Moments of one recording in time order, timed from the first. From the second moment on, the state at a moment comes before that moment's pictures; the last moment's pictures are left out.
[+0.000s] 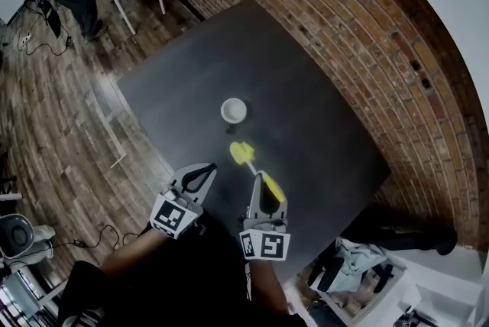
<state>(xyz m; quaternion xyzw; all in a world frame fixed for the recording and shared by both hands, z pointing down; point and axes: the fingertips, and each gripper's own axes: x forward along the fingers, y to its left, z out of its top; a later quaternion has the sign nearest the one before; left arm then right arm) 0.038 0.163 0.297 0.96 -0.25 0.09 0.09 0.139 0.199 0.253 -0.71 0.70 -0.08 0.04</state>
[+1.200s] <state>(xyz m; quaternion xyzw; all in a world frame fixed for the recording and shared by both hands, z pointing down) 0.102 0.022 0.530 0.94 -0.23 0.17 0.17 0.170 0.029 0.369 -0.73 0.66 -0.15 -0.01</state>
